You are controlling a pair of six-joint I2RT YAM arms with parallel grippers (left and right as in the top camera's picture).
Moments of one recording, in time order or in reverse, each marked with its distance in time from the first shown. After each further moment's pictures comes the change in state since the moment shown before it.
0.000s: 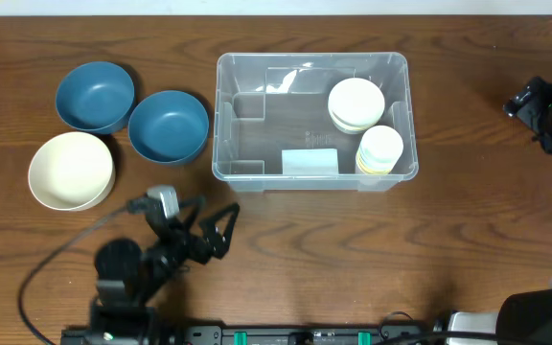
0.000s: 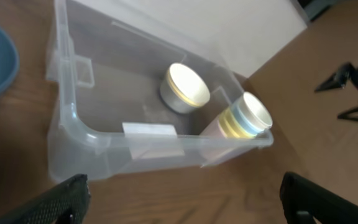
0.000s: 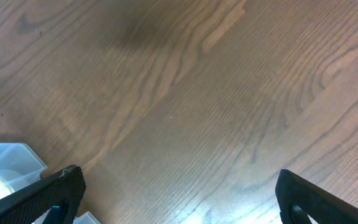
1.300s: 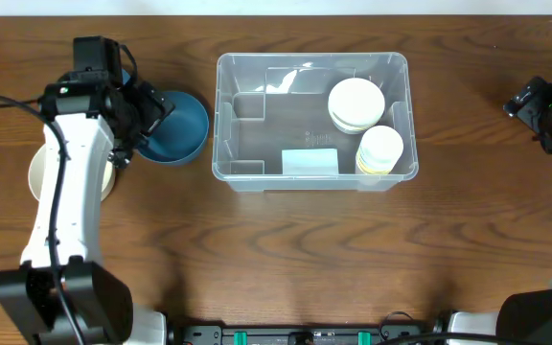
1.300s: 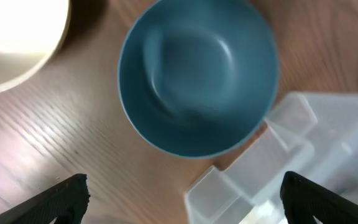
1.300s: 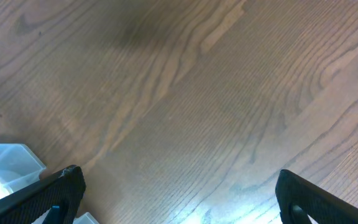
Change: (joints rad) left arm 0.155 1.264 1.128 -0.827 -0.514 -0.312; right arm 0.000 0.000 0.000 0.001 0.003 0.000
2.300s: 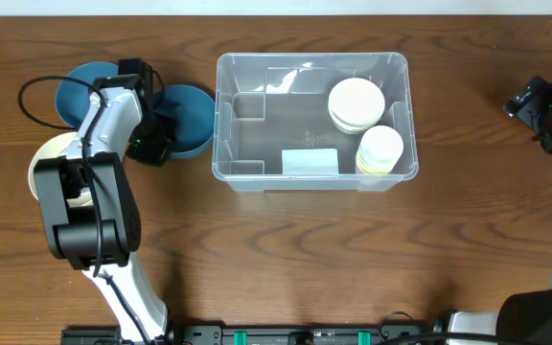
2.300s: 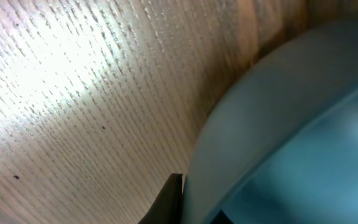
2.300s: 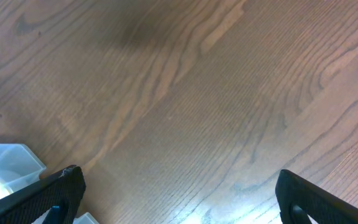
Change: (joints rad) left arm 0.002 0.392 0.001 0.075 0.000 -0.246; right arm 0.000 0.000 0.000 0.000 0.000 0.000
